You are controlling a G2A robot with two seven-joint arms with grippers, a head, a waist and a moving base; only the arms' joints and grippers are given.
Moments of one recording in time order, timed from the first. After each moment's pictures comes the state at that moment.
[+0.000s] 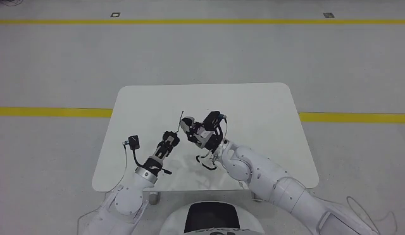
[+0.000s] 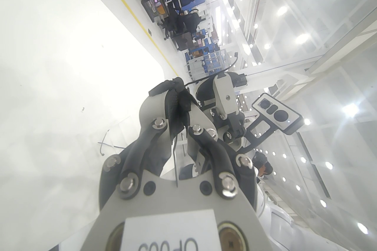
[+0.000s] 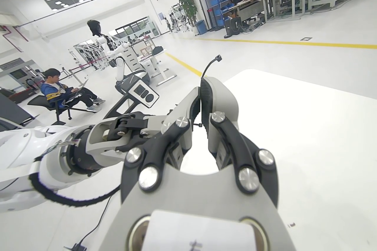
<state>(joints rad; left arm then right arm) 1.82 -1.15 -1.25 -1.73 0.04 -0.28 -0.03 -1.12 -1.29 0.54 -1.26 -0.74 -0.34 -0.35</state>
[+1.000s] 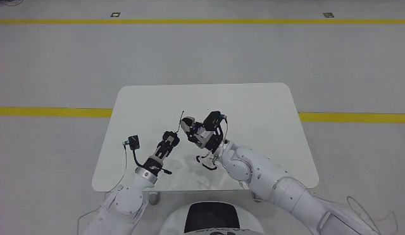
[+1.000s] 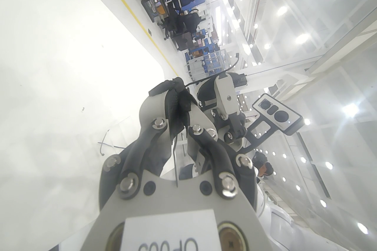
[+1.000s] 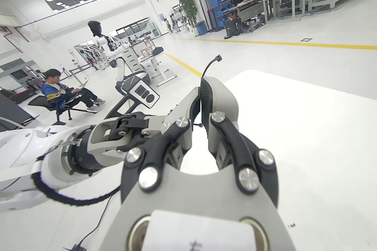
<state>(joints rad) 1.82 -1.15 -1.25 -1.73 0.04 -0.28 -0.03 -1.12 -1.29 0.54 -1.26 -0.73 -0.34 -0.35</state>
